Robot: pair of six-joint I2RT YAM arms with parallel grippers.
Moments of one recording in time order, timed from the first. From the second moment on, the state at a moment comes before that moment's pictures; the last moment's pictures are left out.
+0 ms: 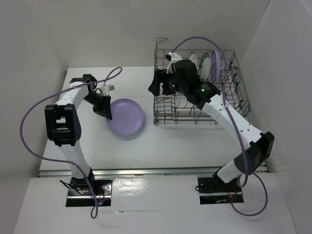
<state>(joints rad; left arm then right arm) 0.07 1.92 1.54 -1.12 0.54 0.31 0.63 1.51 1.60 -0.50 -0.08 0.36</state>
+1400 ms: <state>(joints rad) -0.12 1.93 1.63 -1.06 0.03 0.23 0.62 1.48 1.61 -0.57 -0.04 0.33</state>
